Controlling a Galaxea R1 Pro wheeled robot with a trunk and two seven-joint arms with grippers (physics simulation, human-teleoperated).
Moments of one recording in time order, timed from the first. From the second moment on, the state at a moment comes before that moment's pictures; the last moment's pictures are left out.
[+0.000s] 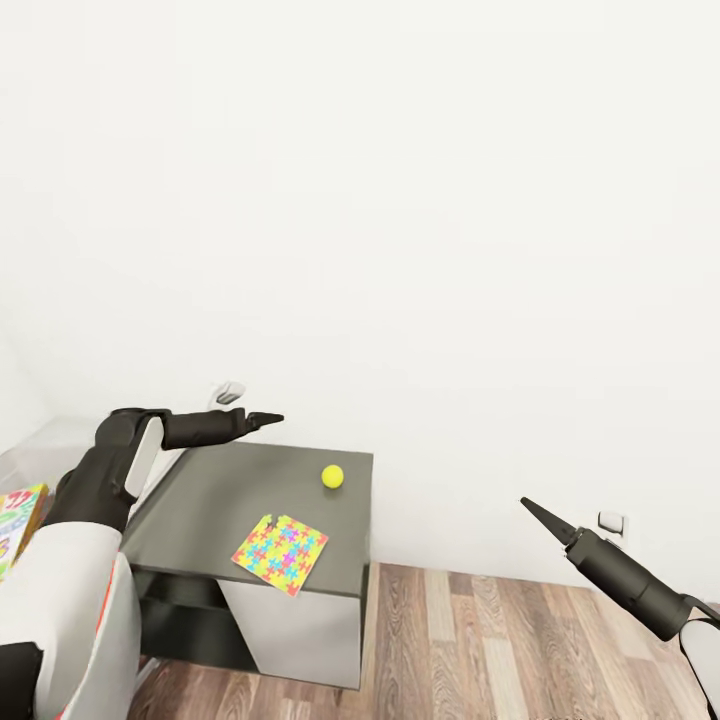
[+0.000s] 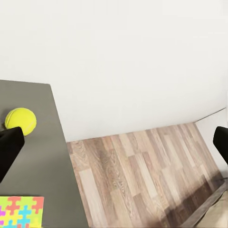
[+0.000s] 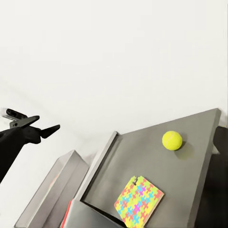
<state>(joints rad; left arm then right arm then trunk) -0.89 0.19 0.09 -1.03 0.20 1.01 -0.84 -0.13 -0.24 -0.34 -1.51 -0.83 0.63 0.79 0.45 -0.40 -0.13</state>
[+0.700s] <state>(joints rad) -0.70 0.19 0.10 -1.03 0.20 0.97 -0.84 -0.13 -0.23 -0.33 -1.51 -0.83 0.63 0.78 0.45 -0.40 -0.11</state>
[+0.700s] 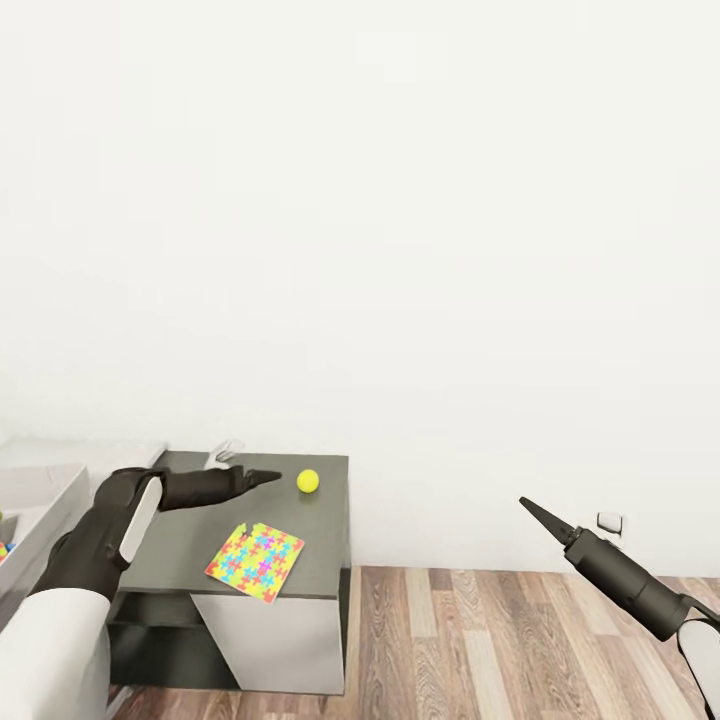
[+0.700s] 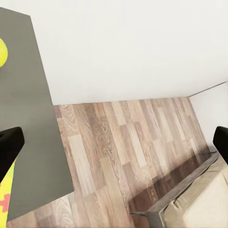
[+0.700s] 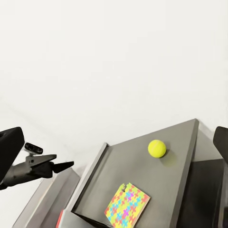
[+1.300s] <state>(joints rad) -0.68 0.19 0.12 -1.03 0.20 0.96 -0.84 -0.13 -0.23 -0.33 -1.51 -0.83 0.59 0.77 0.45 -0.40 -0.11</state>
